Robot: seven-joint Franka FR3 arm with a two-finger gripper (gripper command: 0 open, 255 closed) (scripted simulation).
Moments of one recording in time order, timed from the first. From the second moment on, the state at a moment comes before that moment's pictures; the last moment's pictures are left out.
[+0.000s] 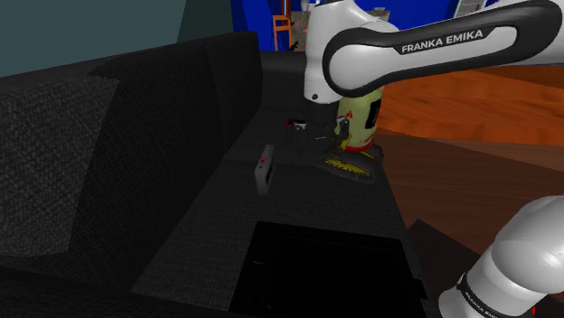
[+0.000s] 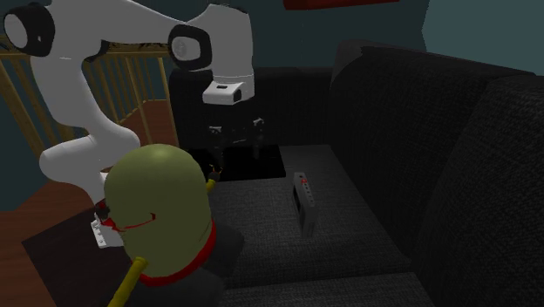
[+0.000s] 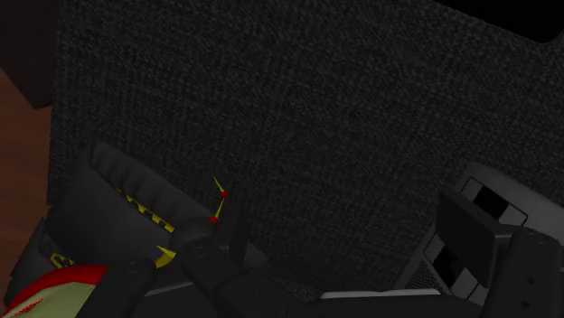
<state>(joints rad) -0.11 -0.32 0.46 -2.11 0.08 1.85 0.75</state>
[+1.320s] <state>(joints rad) -0.03 0.34 0.57 -1.57 -0.40 1.83 1.44</state>
